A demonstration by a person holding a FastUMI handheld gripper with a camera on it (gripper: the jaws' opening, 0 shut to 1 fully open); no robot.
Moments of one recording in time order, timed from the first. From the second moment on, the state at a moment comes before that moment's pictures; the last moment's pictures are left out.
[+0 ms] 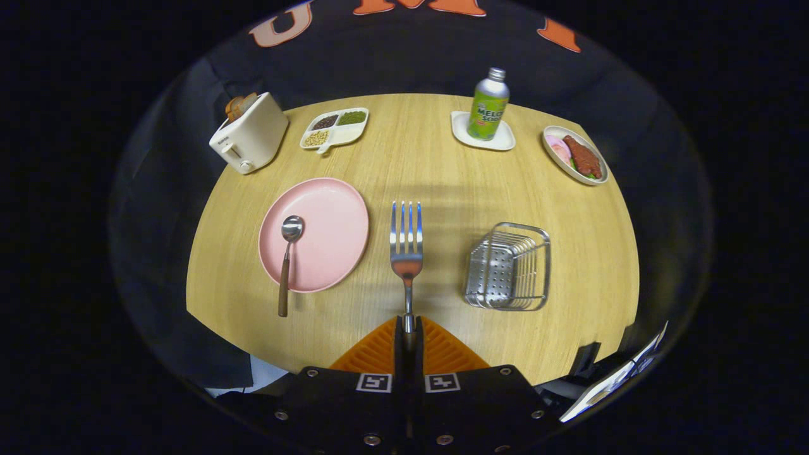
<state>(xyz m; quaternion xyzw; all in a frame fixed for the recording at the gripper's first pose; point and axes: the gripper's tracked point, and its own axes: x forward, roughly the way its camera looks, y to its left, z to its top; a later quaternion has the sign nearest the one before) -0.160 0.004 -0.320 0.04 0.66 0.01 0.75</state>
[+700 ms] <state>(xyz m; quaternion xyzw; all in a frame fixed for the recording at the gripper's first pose) -0.187 -0.076 -0.335 0.06 0.70 -0.04 0.71</state>
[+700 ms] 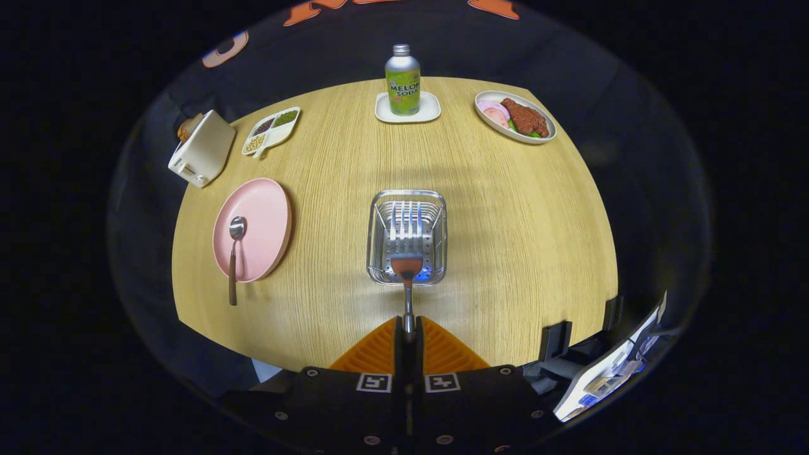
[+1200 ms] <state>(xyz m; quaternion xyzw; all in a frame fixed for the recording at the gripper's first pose) -0.169 -0.083 -0.347 0.05 0.71 -0.04 0.70</state>
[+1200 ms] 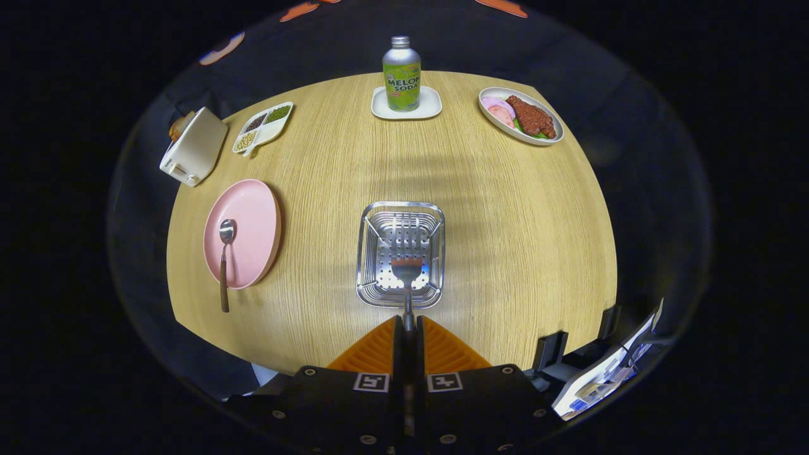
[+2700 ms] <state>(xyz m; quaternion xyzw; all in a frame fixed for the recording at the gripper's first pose) -0.062 -0.023 -0.292 0.04 0.47 -0.02 0.88</state>
